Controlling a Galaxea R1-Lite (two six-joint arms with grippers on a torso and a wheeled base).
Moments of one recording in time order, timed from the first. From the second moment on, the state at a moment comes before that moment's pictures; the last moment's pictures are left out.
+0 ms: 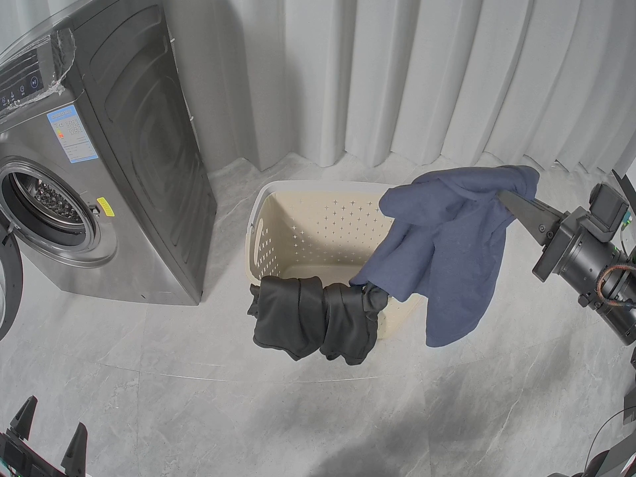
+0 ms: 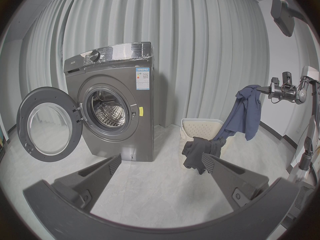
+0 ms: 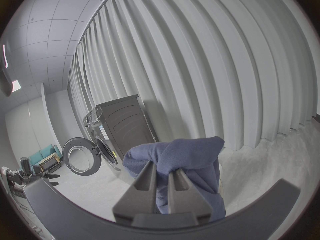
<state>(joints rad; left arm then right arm) 0.00 0.02 -0.02 0.00 -0.02 -0.02 0.55 1.36 -0.47 -1.11 0.03 0.13</state>
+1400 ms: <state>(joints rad) 0.00 0.02 -0.02 0.00 -0.02 -0.02 0.56 1.36 -0.47 -1.11 0.04 0.14</state>
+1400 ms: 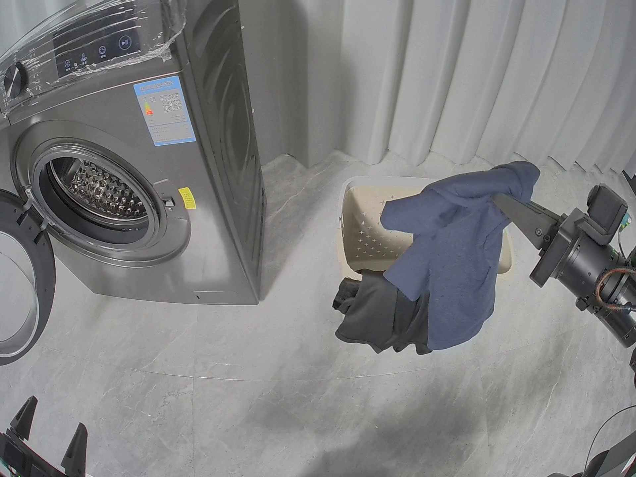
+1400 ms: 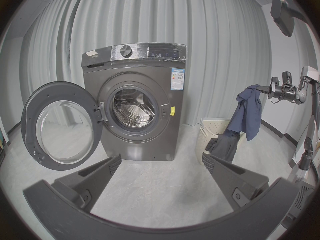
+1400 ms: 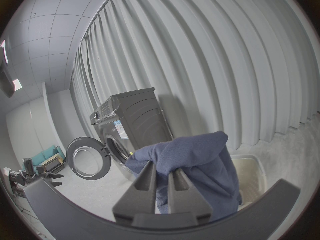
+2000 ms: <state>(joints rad) -0.01 0.02 -0.02 0.00 -0.02 -0.02 0.57 1.36 -0.46 -1.11 0.06 0.15</state>
